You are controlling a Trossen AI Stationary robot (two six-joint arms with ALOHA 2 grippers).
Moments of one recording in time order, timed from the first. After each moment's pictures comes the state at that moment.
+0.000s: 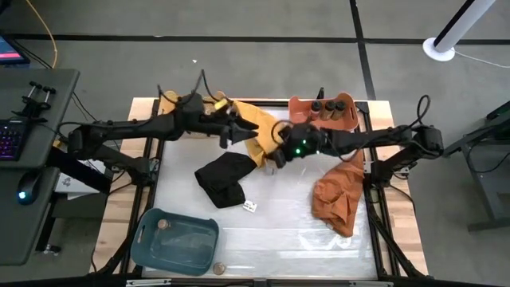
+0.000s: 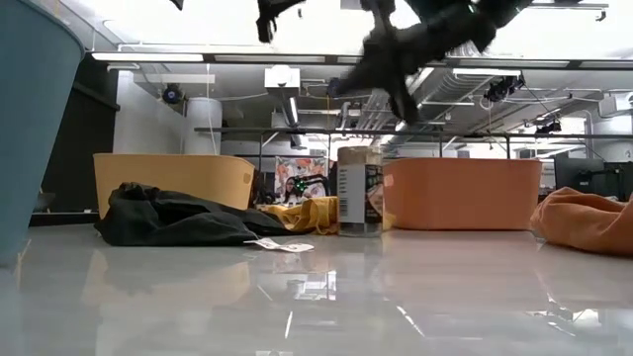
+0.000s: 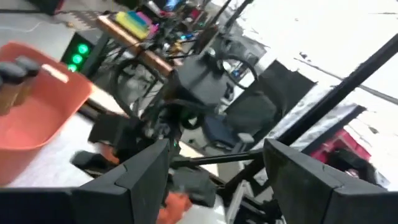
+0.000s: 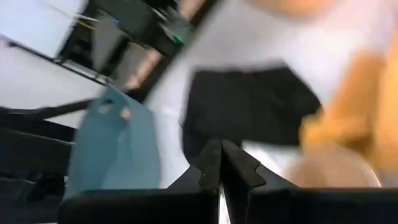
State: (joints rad) left arm 0.25 1.31 1.05 0.24 0.34 -0.65; right arm -0.13 1.45 0.93 0.02 -0.14 0.82
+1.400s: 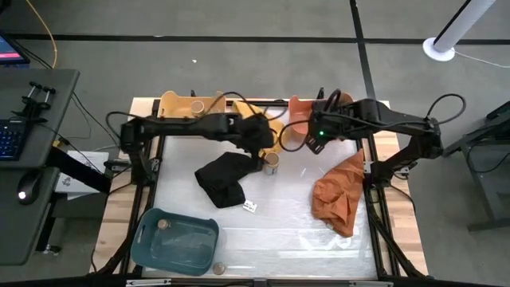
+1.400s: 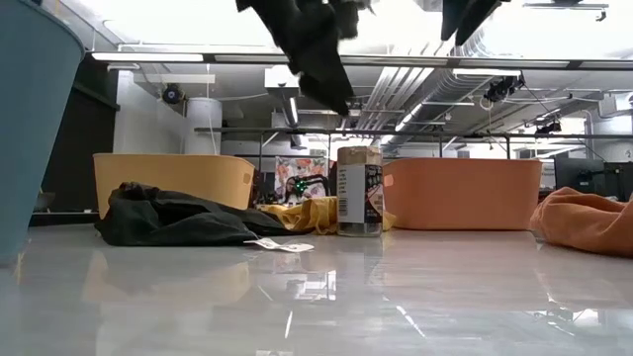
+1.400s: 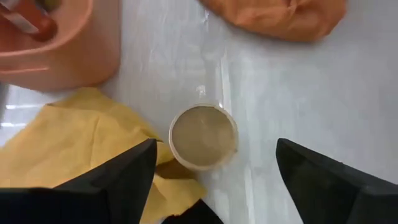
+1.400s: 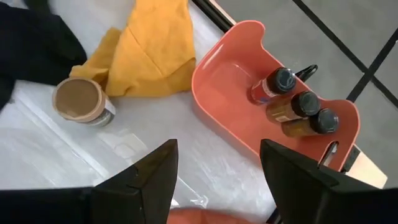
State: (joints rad) left arm 0.14 1.84 1.61 -0.70 0.08 0.15; right arm -0.03 1.46 1.76 -1.57 0.50 0.64
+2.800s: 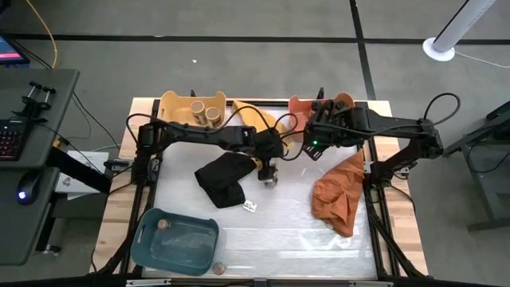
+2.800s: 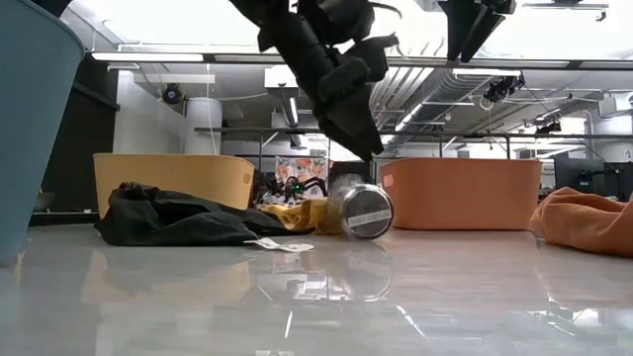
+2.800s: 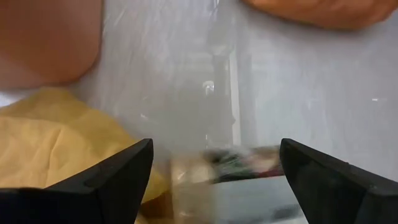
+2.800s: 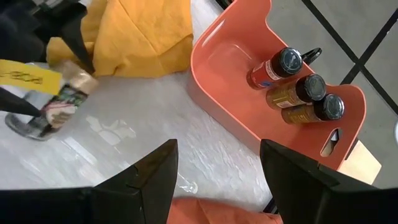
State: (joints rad) left arm 0.11 2.01 1.59 -0.52 0.02 0.11; right arm 0.00 1.46 1.64 -1.54 0.51 0.68
